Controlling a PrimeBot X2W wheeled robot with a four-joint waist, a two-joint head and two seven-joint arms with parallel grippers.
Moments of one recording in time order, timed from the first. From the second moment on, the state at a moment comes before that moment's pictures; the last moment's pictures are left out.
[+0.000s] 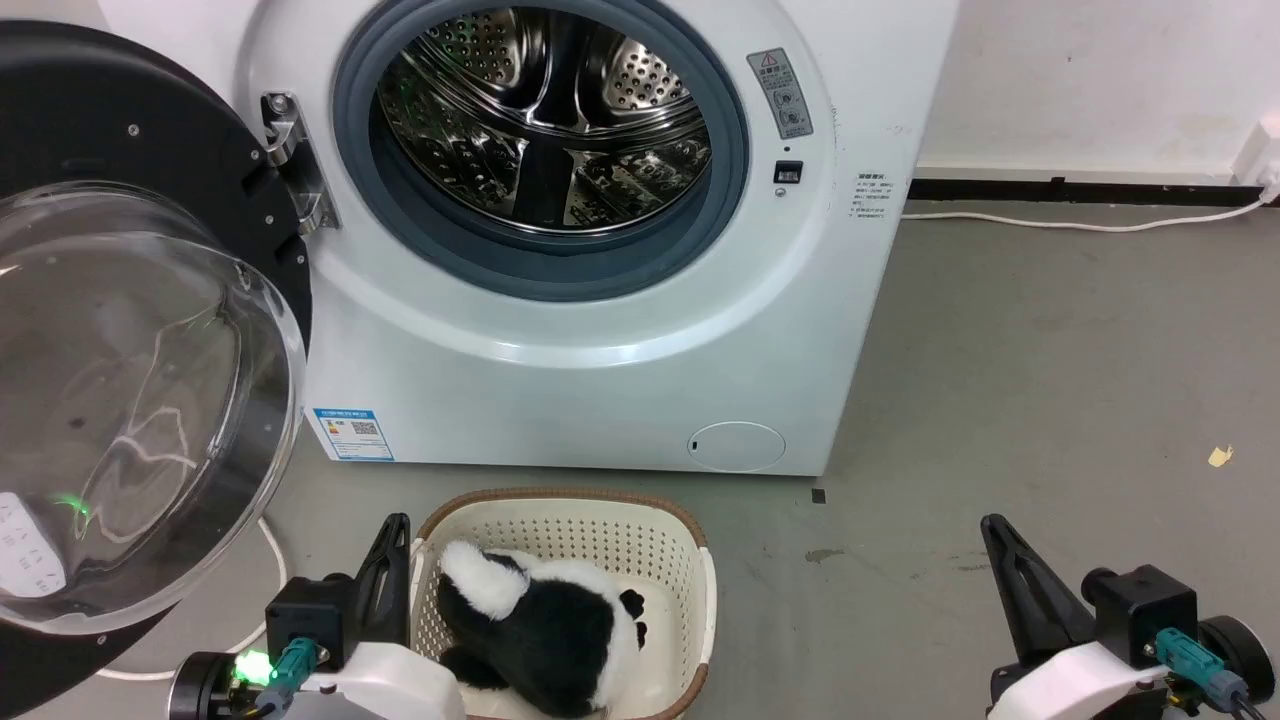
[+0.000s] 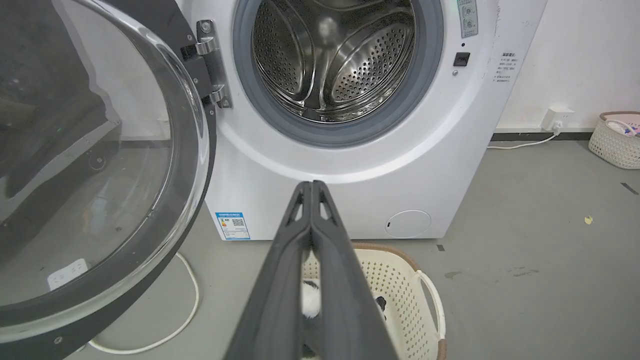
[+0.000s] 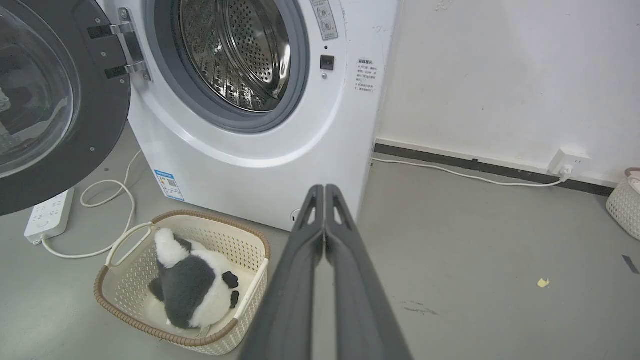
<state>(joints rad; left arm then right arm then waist) 0.02 0.05 -0.01 0.03 -0.03 -0.01 -0.04 0.03 -0.05 -0.02 0.02 0.02 0.13 -0.04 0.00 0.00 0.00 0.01</state>
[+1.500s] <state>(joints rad) 0.02 0.05 0.00 0.00 -0.01 0.00 0.00 0.01 -0.05 0.00 0.00 0.01 0.13 0.00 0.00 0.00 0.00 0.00</state>
